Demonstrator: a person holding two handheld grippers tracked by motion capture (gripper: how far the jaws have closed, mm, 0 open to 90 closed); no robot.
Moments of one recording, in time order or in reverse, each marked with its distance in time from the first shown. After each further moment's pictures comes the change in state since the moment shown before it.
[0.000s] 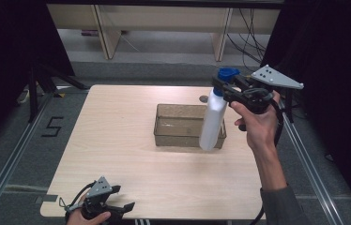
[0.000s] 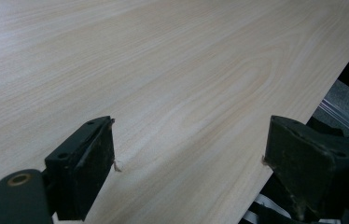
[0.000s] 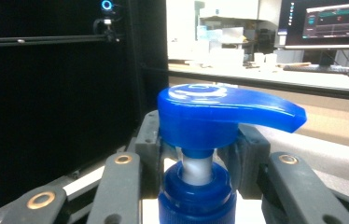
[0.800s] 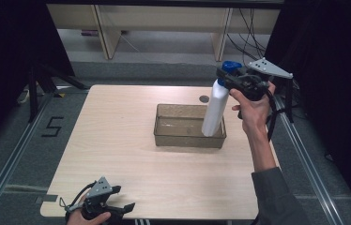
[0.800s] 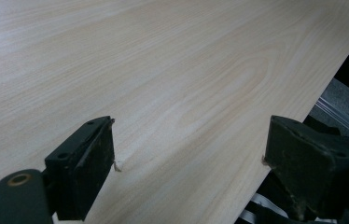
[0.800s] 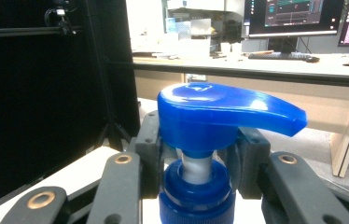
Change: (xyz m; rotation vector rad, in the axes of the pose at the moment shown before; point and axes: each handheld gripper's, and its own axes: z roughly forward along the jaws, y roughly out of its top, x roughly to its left) left arm -0.001 0.000 -0.001 0.009 -0.007 0.006; right arm -0.047 -0.016 0.036 0.023 -0.130 0.025
